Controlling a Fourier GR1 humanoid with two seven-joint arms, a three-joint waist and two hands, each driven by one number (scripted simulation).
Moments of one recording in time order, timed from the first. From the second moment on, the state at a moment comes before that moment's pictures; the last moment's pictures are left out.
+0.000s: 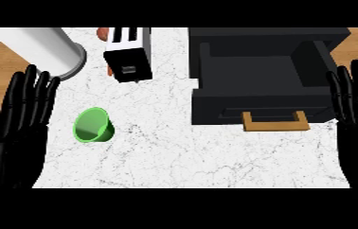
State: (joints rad) left arm 0.02 0.07 0.01 -2.10 0.02 -0.02 0.02; right arm 0.00 -0.12 -0.03 -2.10 0.03 -0.01 -0.03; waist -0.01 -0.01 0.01
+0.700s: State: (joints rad) left arm -0.01 0.26 0.22 -1.82 0.51 -0.37 0.04; right arm -0.08 -0.14 0.01 -2.02 -0.05 0.08 0.10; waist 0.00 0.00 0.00
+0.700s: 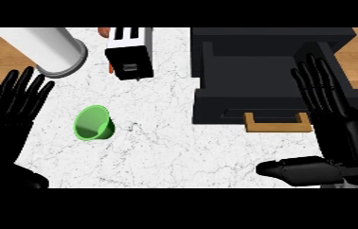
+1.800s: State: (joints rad) left arm -0.21 0.32 0.28 -0.99 0.20 -0.47 -0.38; right arm -0.21 -0.16 -0.07 -1.90 -0.08 0.14 0.08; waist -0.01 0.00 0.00
